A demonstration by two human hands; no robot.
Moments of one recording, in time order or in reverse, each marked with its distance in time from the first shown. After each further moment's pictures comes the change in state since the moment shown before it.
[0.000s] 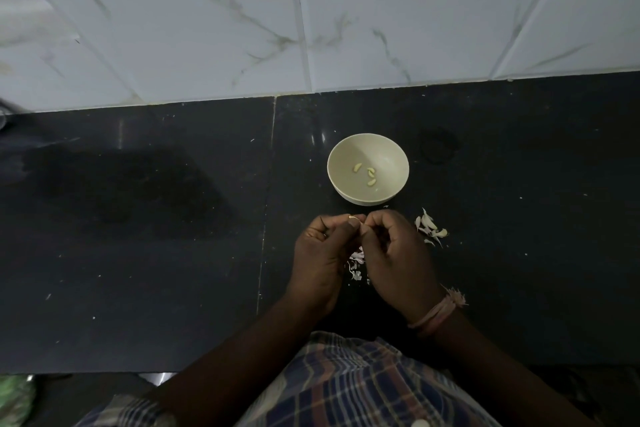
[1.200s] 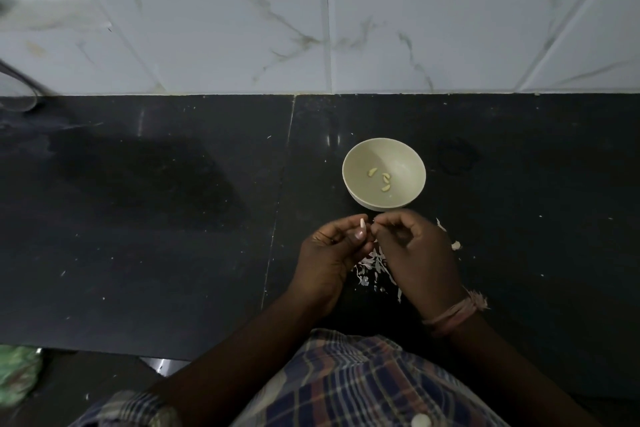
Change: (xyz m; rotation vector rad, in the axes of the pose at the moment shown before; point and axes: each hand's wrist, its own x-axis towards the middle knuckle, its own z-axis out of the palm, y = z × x) left_hand 0.009 -0.004 -0.015 -0.022 -0.008 -0.028; right_hand 0.016 -0.004 -0.012 0.033 -0.022 0.153
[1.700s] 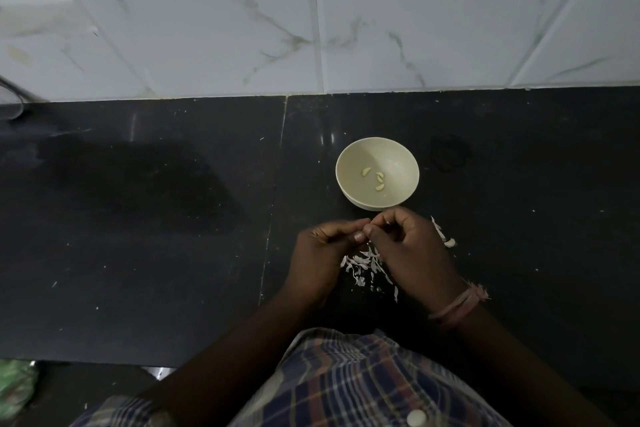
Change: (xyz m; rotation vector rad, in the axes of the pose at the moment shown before) left_hand 0.005 0.005 -0.001 0.370 -0.062 0.168; right_hand 0.008 0.002 -0.003 0.131 -0.125 0.106
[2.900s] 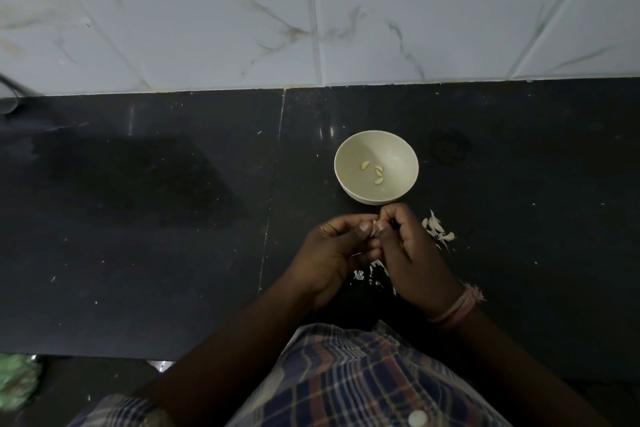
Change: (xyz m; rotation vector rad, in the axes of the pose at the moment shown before) left_hand -0.002 0.009 0.006 -0.292 -0.152 -0.335; right_hand -0.009 0.023 0.002 -0.033 -0.073 -0.233
